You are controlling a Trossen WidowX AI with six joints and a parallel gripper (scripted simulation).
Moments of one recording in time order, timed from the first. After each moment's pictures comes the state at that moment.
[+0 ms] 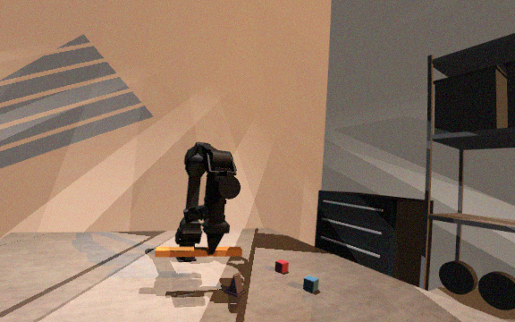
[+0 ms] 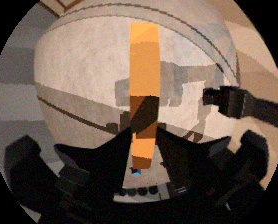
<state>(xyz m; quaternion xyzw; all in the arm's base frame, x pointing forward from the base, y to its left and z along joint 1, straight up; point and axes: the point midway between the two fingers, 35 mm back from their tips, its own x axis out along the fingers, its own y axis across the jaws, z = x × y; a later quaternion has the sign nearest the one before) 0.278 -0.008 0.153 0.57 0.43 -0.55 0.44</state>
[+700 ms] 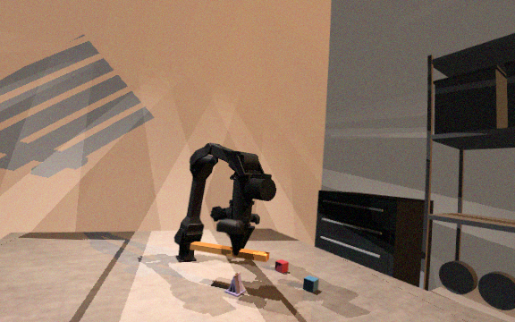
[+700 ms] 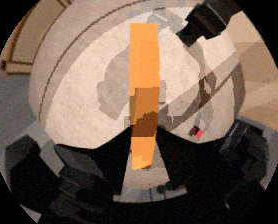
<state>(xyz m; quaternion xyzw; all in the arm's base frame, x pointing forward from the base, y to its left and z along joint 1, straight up) 0.307 0.062 0.156 0.67 0.26 -0.64 0.26</state>
